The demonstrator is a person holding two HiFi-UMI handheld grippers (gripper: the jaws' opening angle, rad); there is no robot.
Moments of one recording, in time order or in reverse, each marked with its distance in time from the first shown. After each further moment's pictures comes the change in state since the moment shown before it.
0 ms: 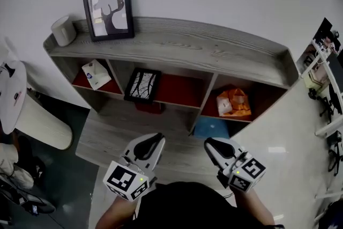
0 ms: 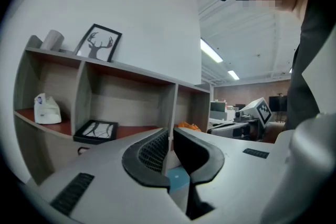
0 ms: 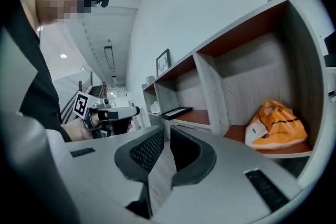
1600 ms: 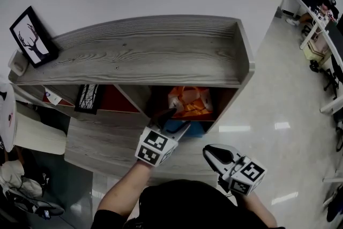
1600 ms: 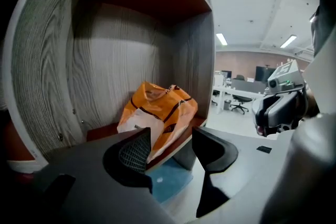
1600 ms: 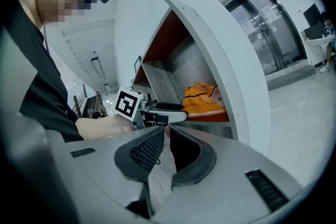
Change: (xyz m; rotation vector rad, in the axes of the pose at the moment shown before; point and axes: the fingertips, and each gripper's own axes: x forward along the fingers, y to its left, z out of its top) left arm 0.281 -0.111 -0.108 0.141 0.387 -0.166; right arm -0.133 -0.142 -0.051 0.253 0.047 -0.018
